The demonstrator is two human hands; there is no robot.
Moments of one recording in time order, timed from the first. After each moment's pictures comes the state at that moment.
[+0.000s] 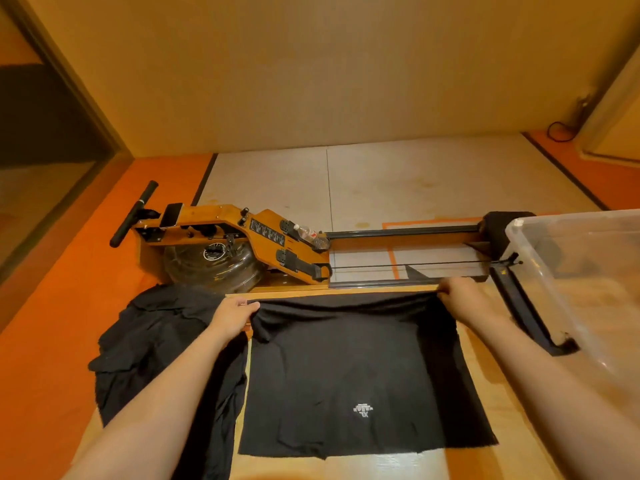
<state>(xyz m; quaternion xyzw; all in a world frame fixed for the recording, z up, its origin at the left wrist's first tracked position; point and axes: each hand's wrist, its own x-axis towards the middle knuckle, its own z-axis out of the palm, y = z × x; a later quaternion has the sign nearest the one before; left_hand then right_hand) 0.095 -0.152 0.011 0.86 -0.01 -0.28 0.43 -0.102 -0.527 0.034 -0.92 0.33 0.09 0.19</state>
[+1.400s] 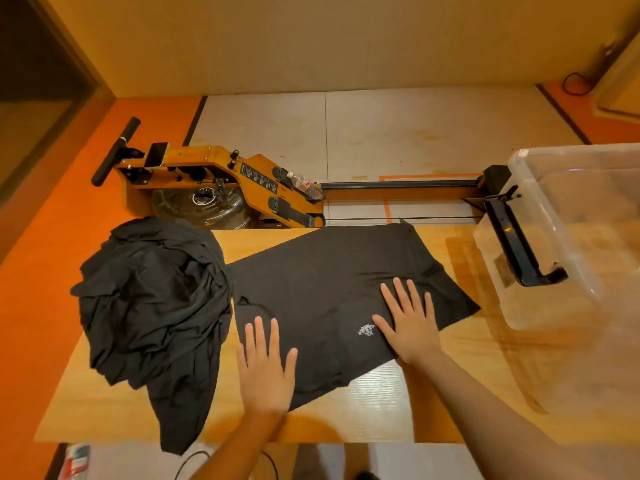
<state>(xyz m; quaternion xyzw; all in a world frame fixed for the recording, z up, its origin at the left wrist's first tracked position) -0.128 -0.140 -0.102 0.98 -0.16 -0.13 0.09 -0.193 -0.413 -0.093 -0.97 0.22 0.10 0.09</state>
